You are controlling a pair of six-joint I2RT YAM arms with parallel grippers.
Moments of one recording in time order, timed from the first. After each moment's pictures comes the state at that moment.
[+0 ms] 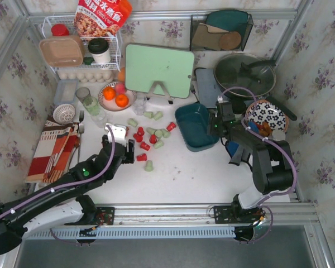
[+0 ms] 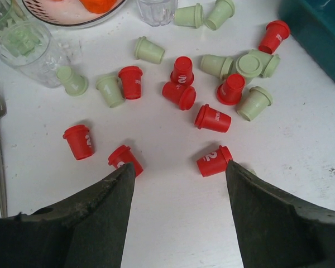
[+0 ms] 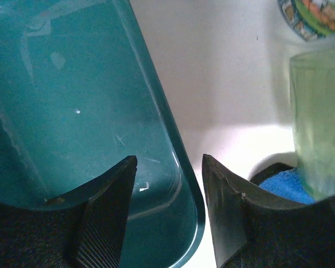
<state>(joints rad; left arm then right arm) -0.94 0.83 0.63 -0.32 -0.62 -0.32 0.20 1.59 0.93 -0.23 0.09 0.25</state>
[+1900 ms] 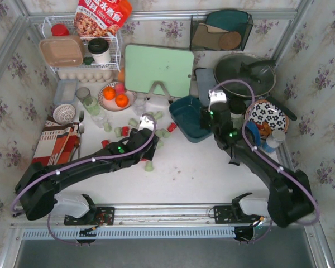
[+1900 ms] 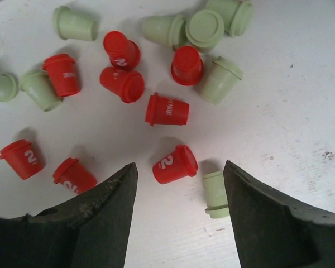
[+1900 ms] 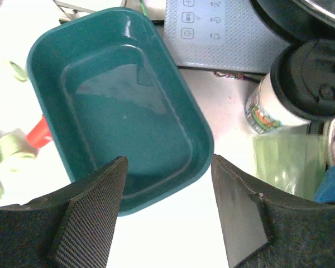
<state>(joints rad) -0.94 1.34 0.89 -0.35 -0.49 -0.32 0.40 1.33 0.88 -0.05 0.32 0.09</state>
